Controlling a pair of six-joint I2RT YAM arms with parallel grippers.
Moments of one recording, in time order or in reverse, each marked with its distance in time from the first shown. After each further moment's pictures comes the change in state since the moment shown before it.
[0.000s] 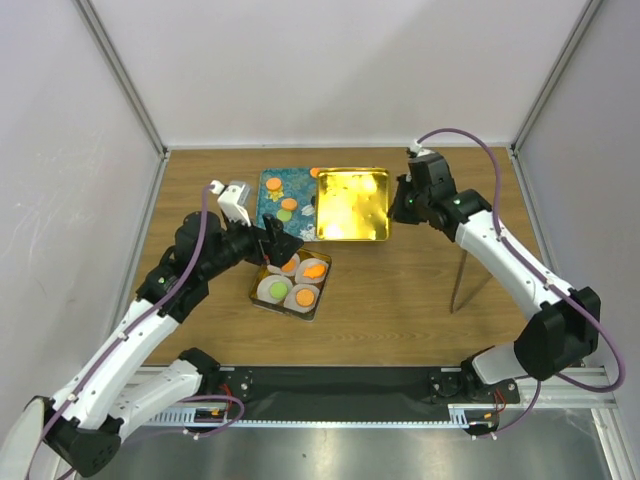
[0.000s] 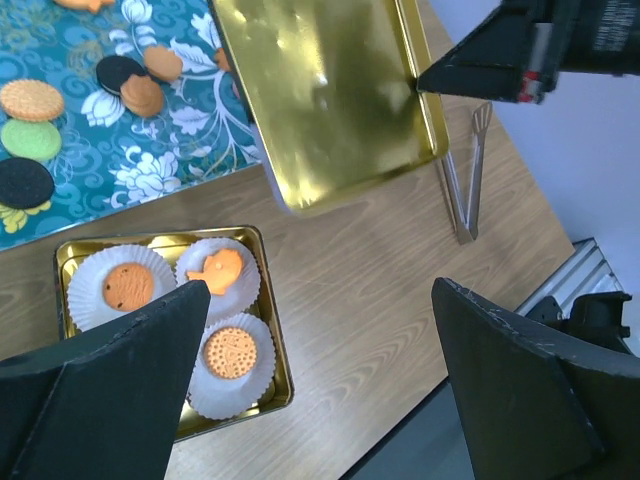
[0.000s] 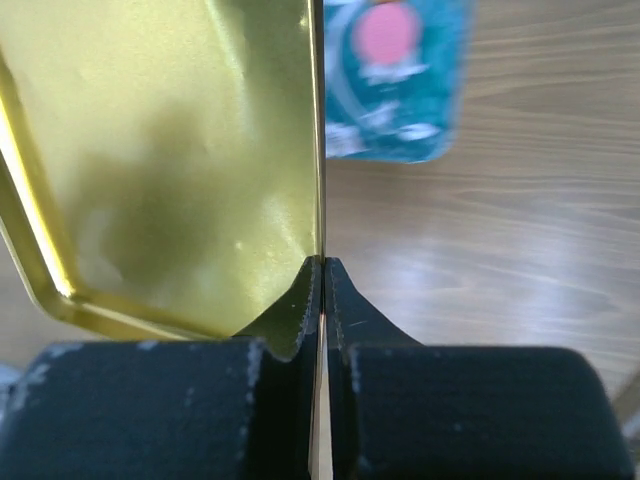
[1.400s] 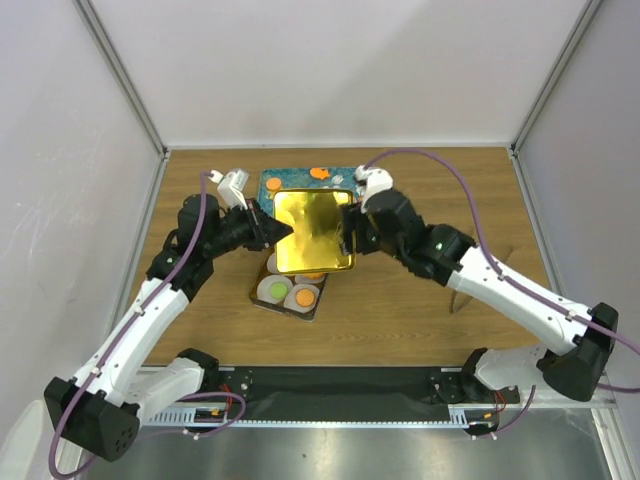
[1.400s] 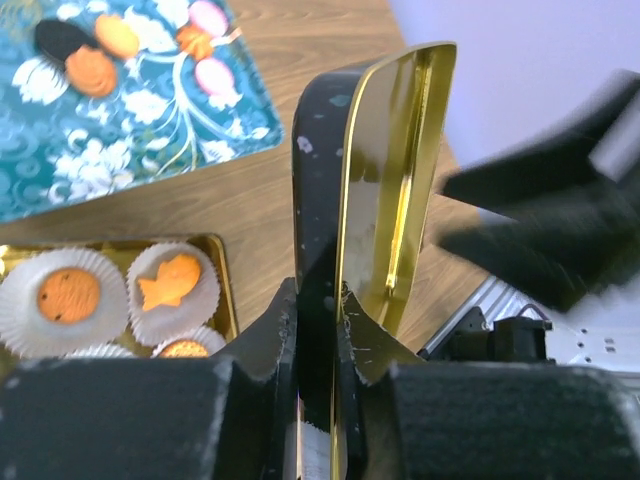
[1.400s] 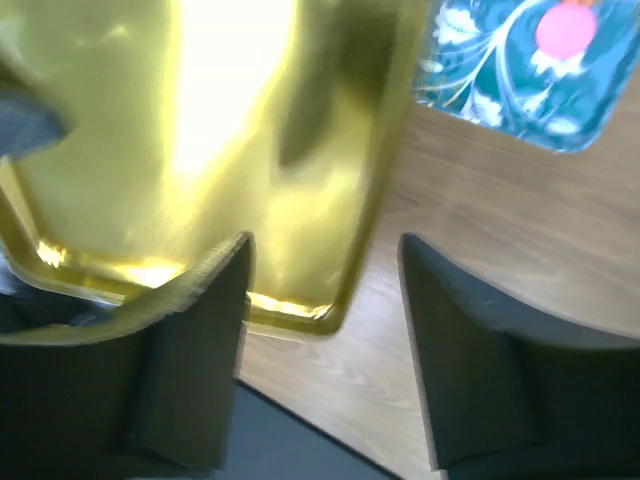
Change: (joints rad) left arm 0.167 0.130 -0.003 0.111 0.257 -0.144; right arm 0.401 -0.135 -0.026 0.062 0.135 -0.006
